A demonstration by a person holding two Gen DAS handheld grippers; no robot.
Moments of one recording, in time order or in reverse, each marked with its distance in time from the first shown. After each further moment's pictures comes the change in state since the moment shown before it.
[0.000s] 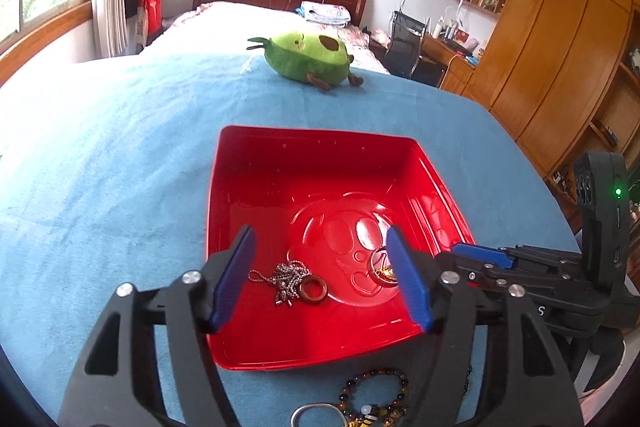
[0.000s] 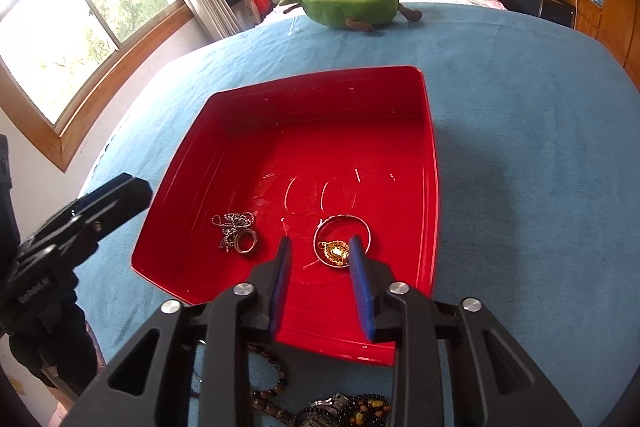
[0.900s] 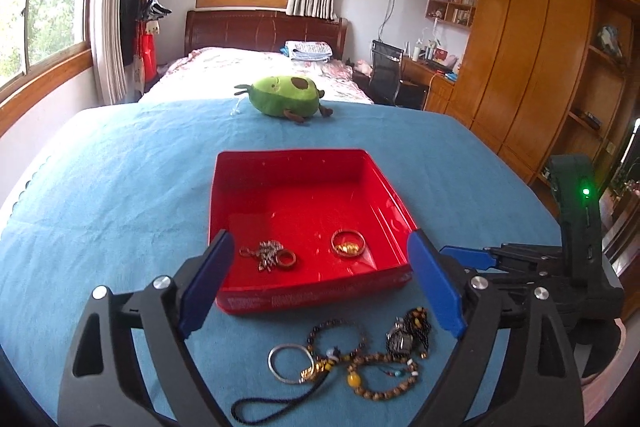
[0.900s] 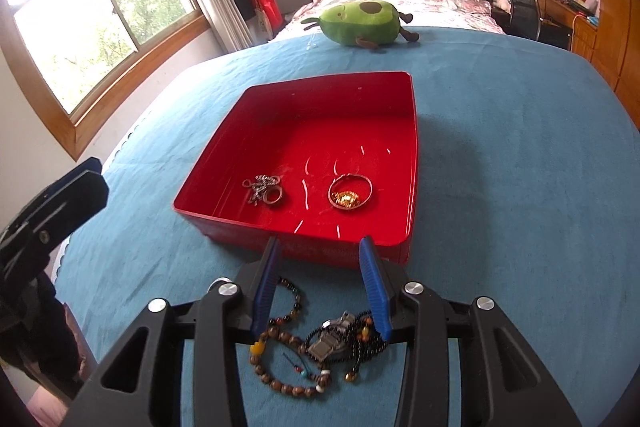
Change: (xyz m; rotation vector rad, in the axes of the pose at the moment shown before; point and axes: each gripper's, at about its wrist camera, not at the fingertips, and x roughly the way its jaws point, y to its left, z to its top) left arm -0.104 -0.044 -0.047 0.092 -0.126 0.000; right arm -0.069 0.011 -0.063 -0.057 -0.080 0.011
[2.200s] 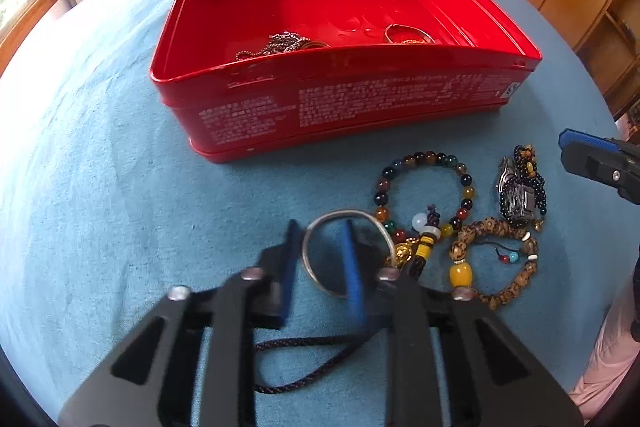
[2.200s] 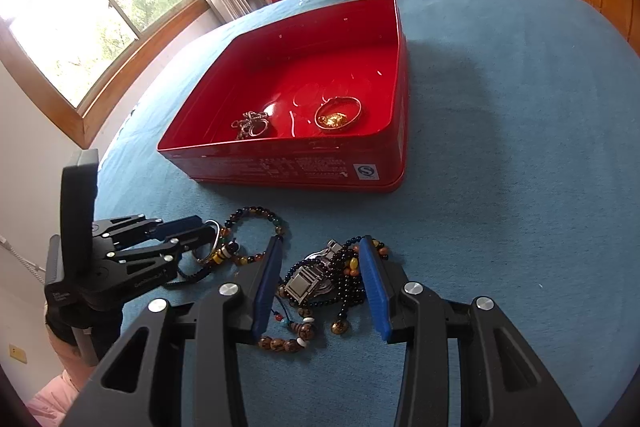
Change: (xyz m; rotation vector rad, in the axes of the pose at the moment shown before) left arm 0.117 0.039 -0.103 0.067 0.516 0.058; right arm 0.030 -0.030 -0.049 0.065 0.114 0.074
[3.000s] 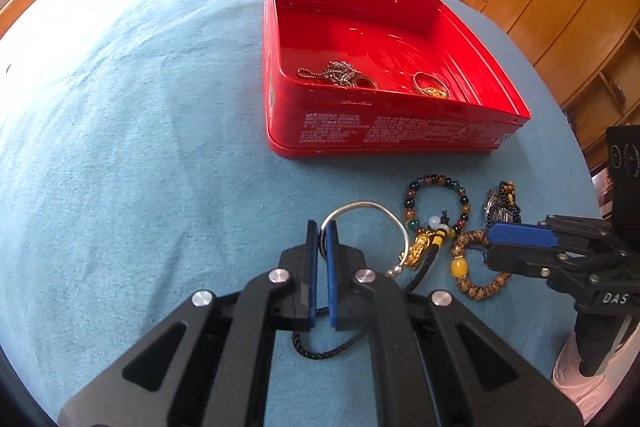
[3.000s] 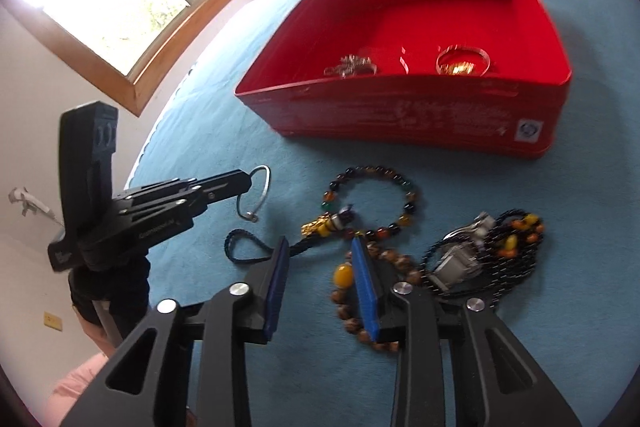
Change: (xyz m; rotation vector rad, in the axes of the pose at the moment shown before) left arm -0.049 0.067 -0.026 -0.148 -0.087 -0.103; right arm 0.049 0.057 -0.012 -0.038 0.141 0.219
